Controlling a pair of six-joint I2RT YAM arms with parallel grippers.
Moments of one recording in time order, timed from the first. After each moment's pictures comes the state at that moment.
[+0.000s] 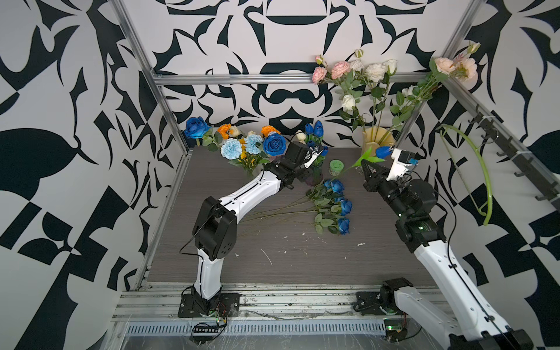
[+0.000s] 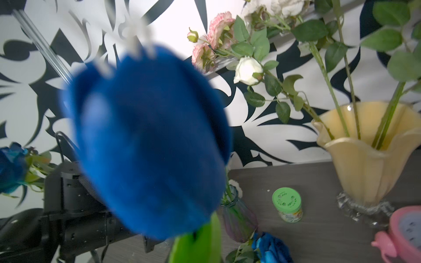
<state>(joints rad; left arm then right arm) -0.72 1.96 1.74 -0.34 -0.10 0.34 0.16 0.88 0.78 0.14 -0.23 0.56</state>
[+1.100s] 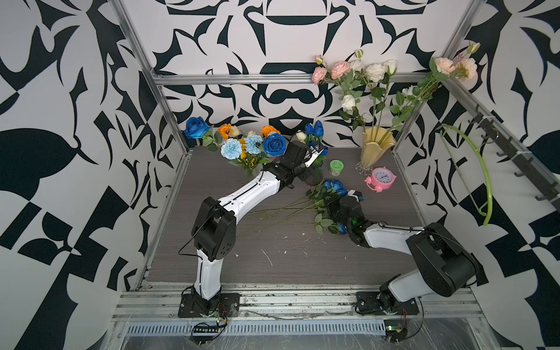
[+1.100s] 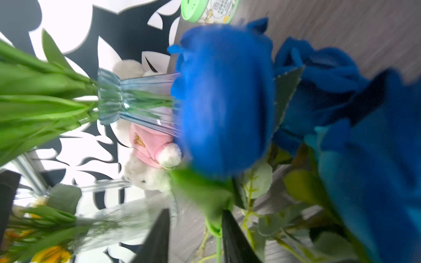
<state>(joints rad) -0.72 1.95 1.73 -0.31 -0.07 0.34 0.49 1.49 0.53 0.52 0.14 1.43</state>
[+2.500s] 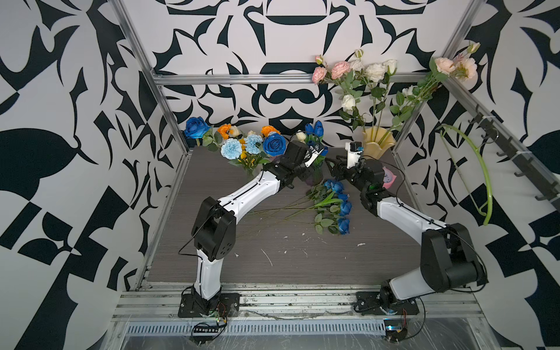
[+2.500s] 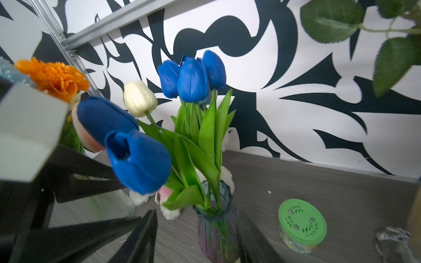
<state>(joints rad) -0.72 1.95 1.73 -0.31 -0.07 0.33 0.23 1.52 0.94 0.47 -0.32 0.21</state>
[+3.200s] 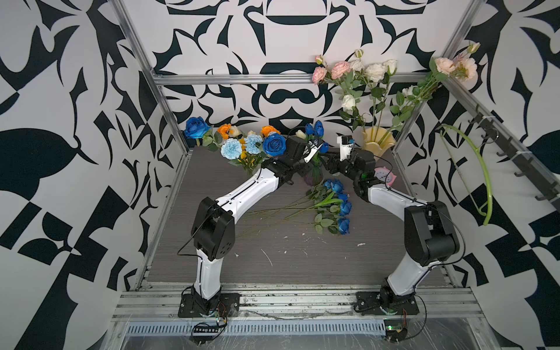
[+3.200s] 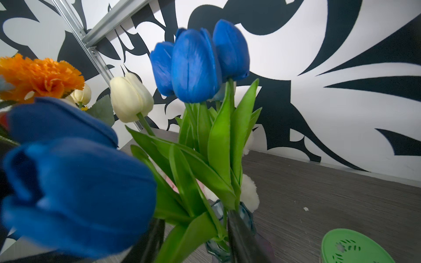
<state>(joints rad) -0.71 1.95 1.79 -0.33 -0.07 0.33 0.21 1.73 1.11 0.49 -0.47 0.27</state>
